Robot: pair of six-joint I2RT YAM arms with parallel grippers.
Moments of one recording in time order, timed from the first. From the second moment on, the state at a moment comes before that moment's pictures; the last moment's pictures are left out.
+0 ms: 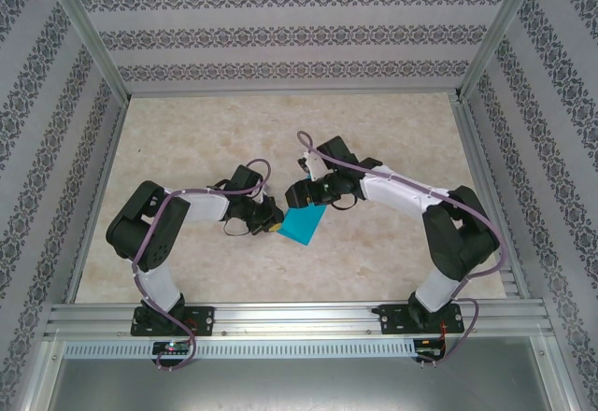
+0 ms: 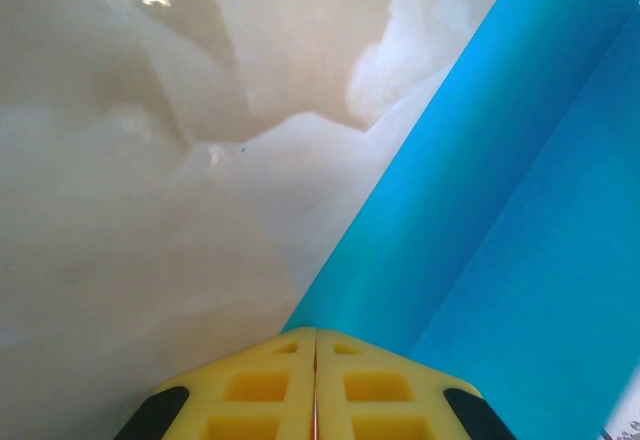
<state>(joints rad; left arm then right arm) -0.51 1.78 0.81 -0.10 0.65 -0.98 0.60 1.67 1.10 -0.41 -0.53 0.34</state>
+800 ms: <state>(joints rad) -0.51 1.75 0.82 -0.07 0.72 -0.95 0.57 1.88 1.11 -0.44 -0.34 0.55</state>
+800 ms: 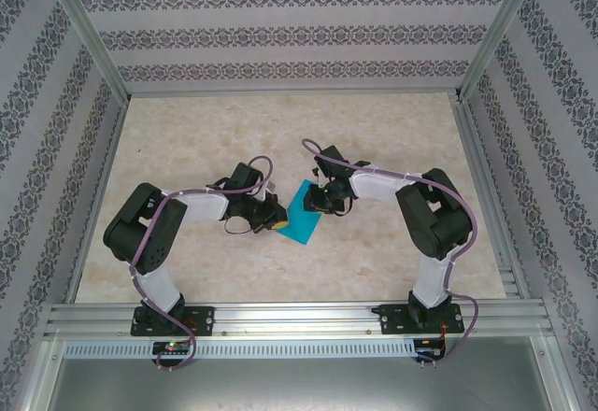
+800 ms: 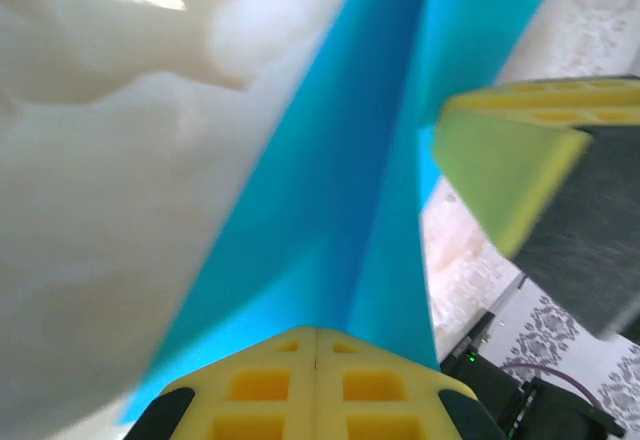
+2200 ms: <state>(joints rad) -0.57 1.85 0.88 0.07 0.78 -1.01 0.46 1.64 0.87 -0.29 -0.62 0.58</state>
